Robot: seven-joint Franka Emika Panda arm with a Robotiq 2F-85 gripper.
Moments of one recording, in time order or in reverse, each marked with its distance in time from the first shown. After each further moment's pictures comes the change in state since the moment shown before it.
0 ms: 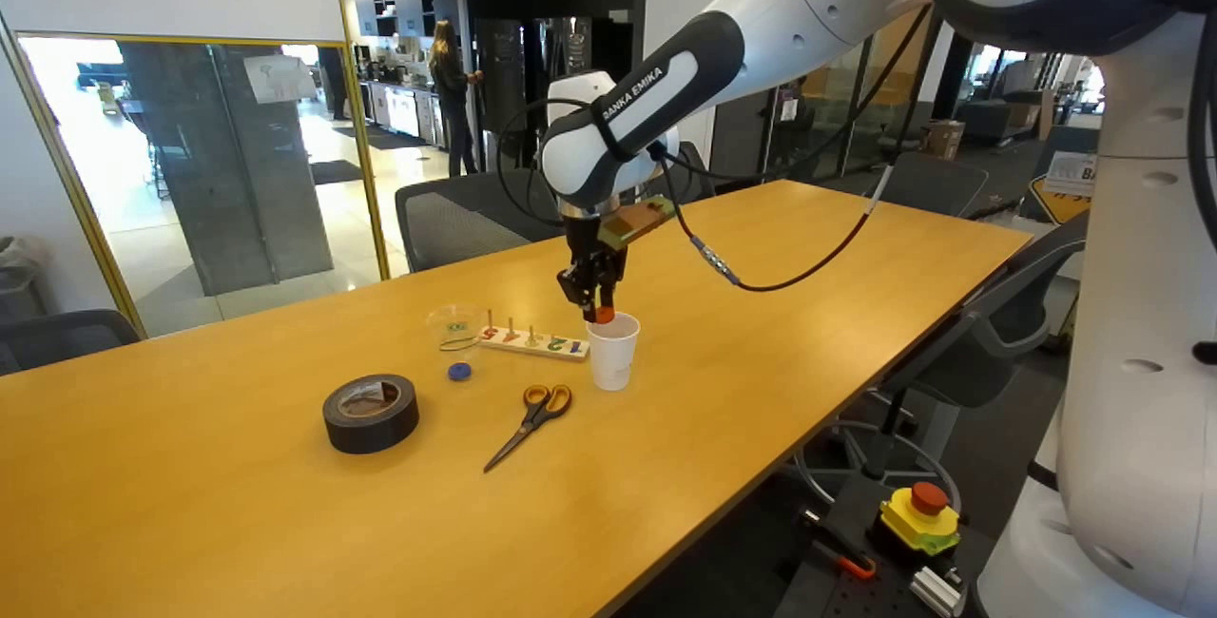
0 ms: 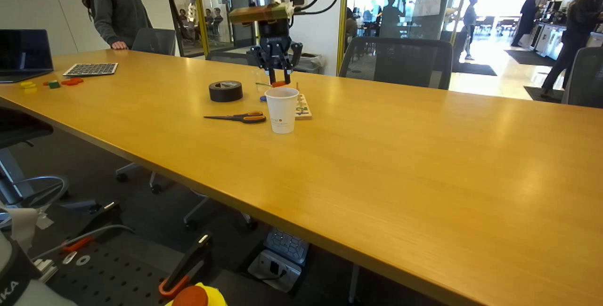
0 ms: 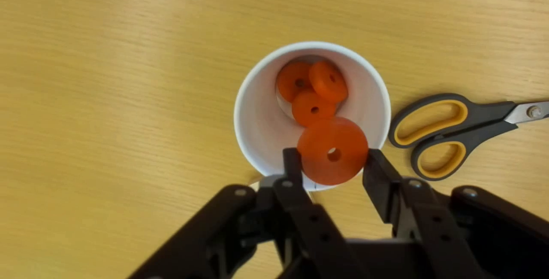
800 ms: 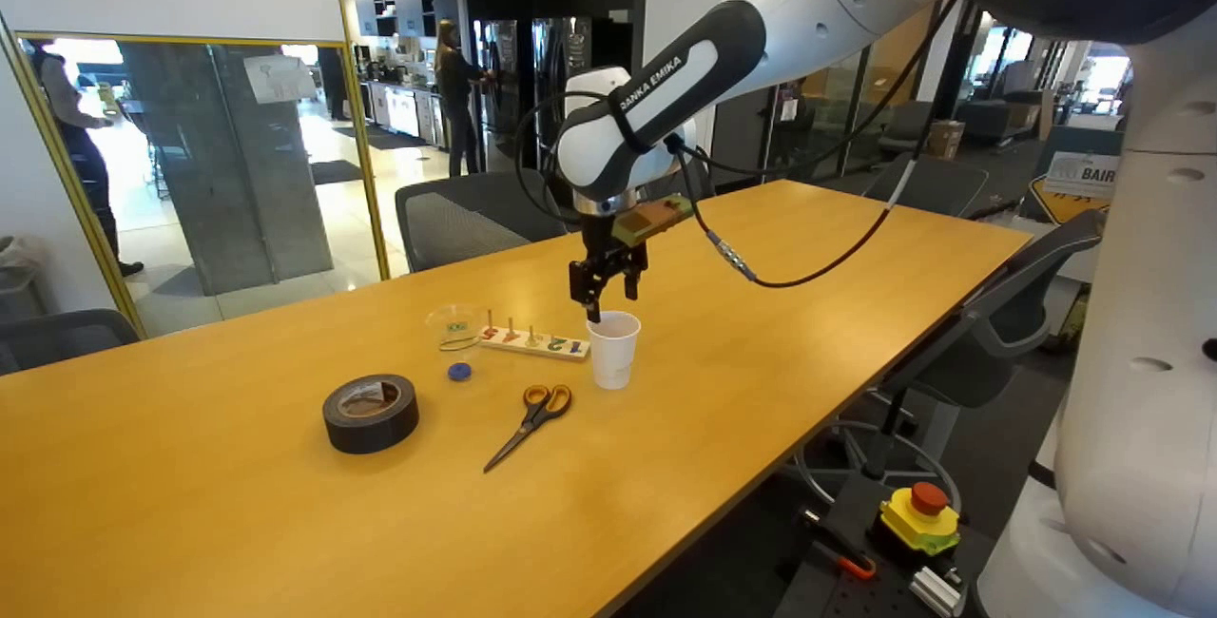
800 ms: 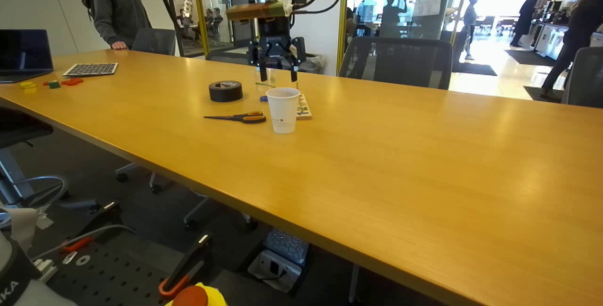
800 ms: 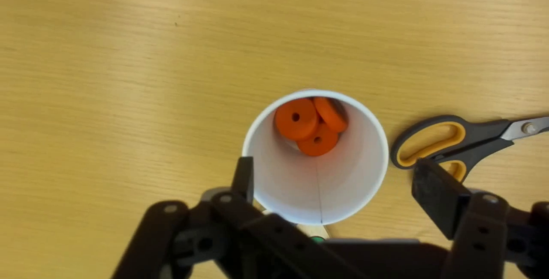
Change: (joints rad) arm -0.018 -0.058 -0.004 -0.058 0.023 -0.024 0.021
